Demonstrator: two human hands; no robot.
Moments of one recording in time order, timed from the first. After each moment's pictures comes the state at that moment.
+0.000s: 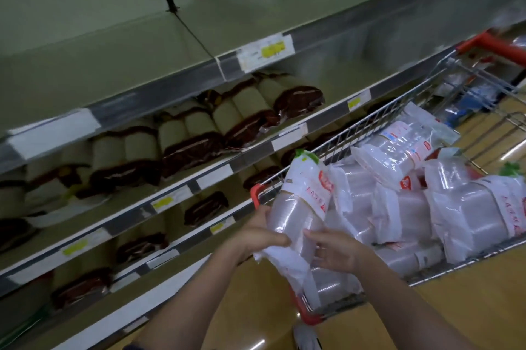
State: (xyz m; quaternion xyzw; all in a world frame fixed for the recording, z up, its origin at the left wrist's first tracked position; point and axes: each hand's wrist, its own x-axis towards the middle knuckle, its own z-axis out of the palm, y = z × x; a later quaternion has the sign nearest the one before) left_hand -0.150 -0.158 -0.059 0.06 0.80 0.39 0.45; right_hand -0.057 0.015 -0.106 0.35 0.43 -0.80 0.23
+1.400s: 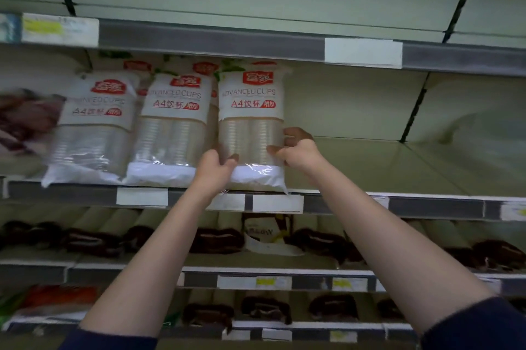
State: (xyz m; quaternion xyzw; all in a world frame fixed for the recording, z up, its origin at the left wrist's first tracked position) left_hand -0.257 -0.595 0.185 -0.14 0.83 0.52 -0.12; right_hand -0.315 -0.439 0.208 -0.04 0.80 -0.60 0.00
